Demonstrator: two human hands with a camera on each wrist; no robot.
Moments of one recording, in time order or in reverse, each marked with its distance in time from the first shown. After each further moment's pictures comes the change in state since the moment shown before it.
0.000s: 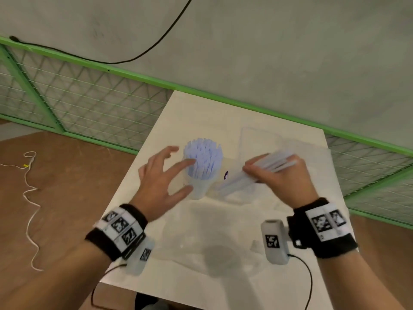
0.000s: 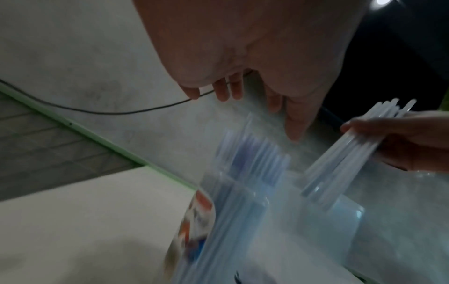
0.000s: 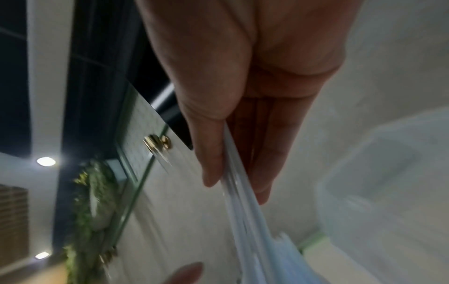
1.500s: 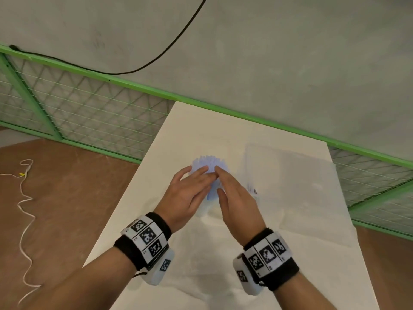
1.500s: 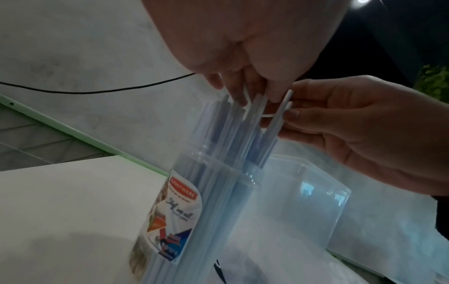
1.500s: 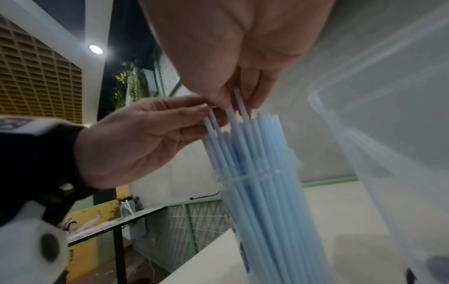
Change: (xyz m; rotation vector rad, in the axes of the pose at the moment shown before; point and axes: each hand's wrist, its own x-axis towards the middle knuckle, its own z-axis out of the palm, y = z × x) left_hand 0.044 0.004 0.034 -0.197 0.075 0.258; right_hand 0.008 0.034 0.102 -0.425 -0.020 -0.325
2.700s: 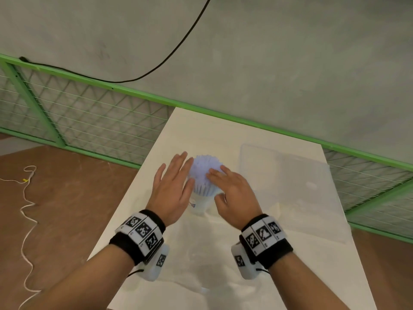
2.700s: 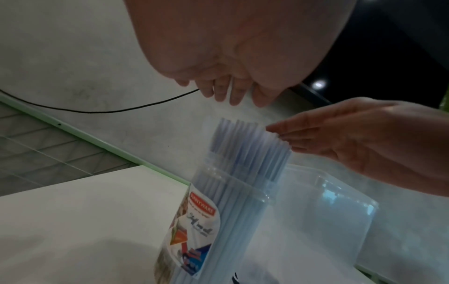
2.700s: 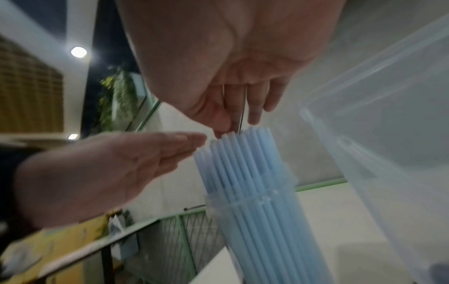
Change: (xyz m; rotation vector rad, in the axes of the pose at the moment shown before) left_hand -0.010 0.005 -0.016 0.245 -0.099 -0.348; right_hand 0.009 0.009 -0.009 -0.135 -0.116 -0.067
